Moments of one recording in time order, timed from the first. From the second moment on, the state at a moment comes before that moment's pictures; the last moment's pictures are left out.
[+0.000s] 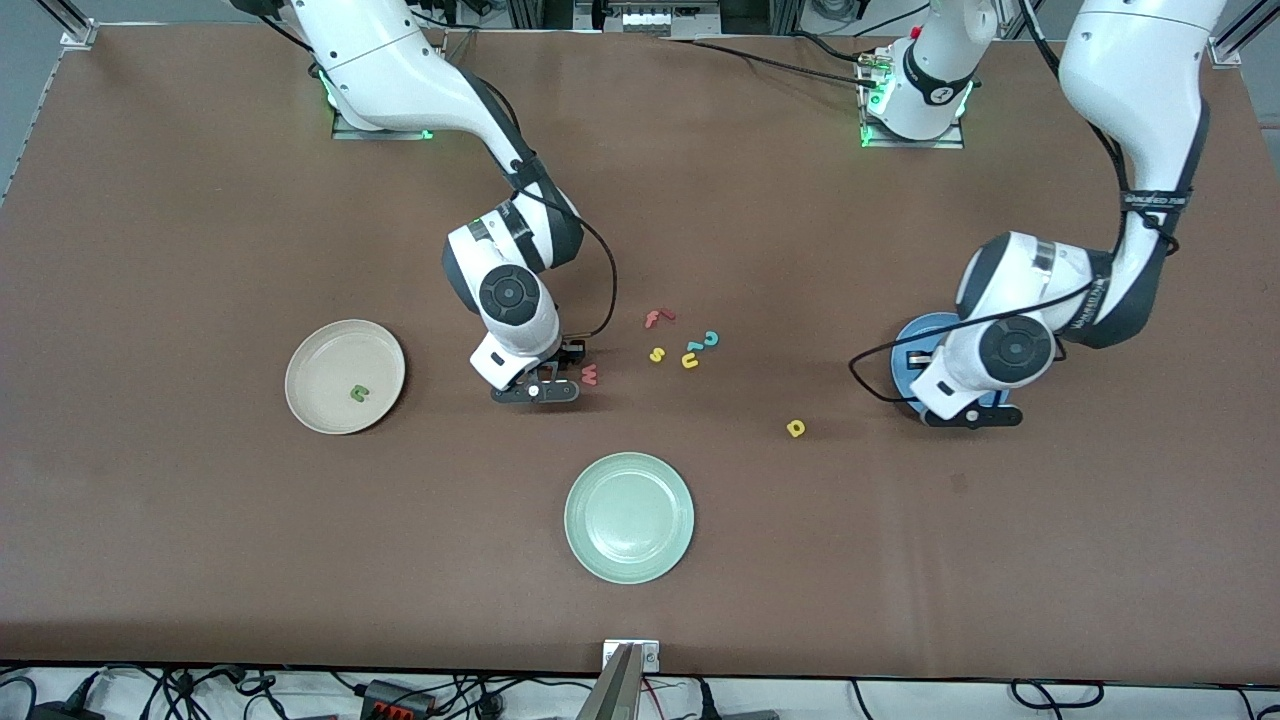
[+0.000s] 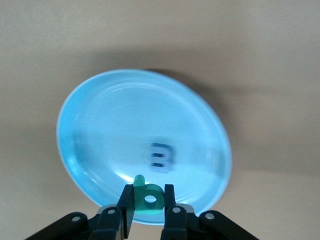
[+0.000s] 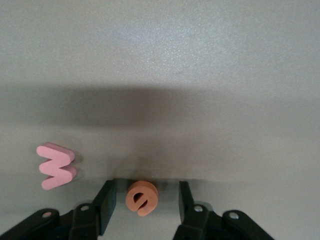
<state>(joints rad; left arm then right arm) 0.10 0.48 -0.24 -1.87 0.30 1.99 -0.32 0.67 0.72 -0.09 -1.68 0.08 2.31 0.48</state>
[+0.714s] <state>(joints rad) 0.21 0.48 -0.28 -1.98 0.30 2.14 -0.21 0.67 0.72 -0.09 -1.68 0.08 2.31 0.48</state>
